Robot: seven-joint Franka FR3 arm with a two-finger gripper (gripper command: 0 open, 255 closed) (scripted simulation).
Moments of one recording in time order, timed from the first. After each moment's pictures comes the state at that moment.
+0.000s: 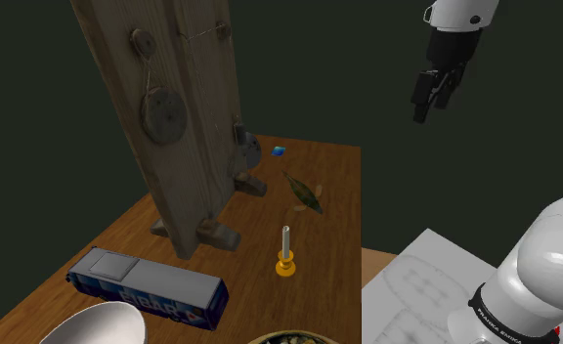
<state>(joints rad) -0.02 -0.82 0.01 -2.30 -0.09 1.49 -0.04</state>
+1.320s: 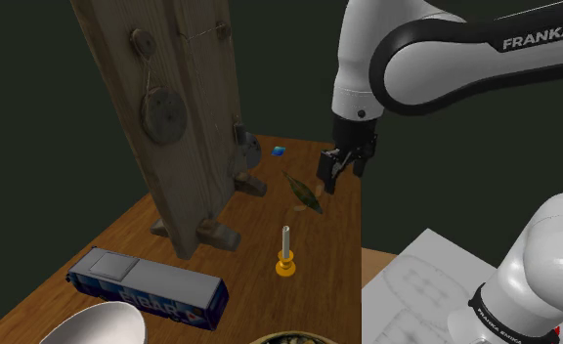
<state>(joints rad) 0.09 -0.60 0.33 -2.46 0.15 1.89 0.31</state>
